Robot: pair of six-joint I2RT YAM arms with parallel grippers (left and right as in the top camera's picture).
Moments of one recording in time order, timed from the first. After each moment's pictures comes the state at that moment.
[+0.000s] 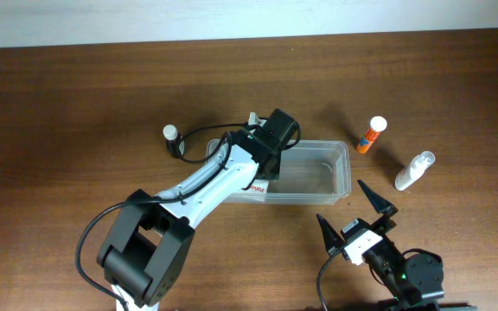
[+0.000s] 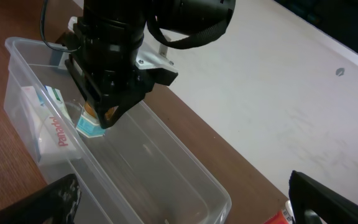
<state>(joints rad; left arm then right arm) -0.70 1.97 1.46 -0.75 -0.23 -0.52 0.11 0.02 0.01 -0.04 -0.42 -0.59</state>
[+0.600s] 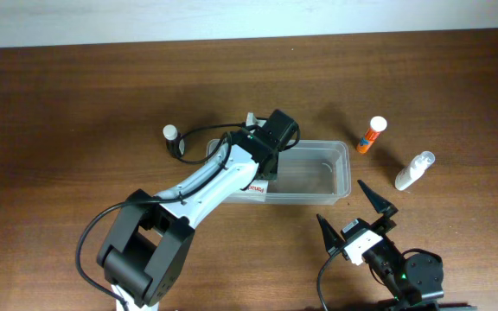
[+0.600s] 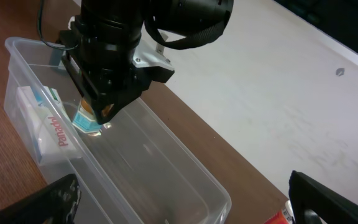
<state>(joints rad) -0.70 1.97 1.46 -0.77 -0.27 -0.54 0.11 0.02 0.01 -0.04 -0.42 -0.60</state>
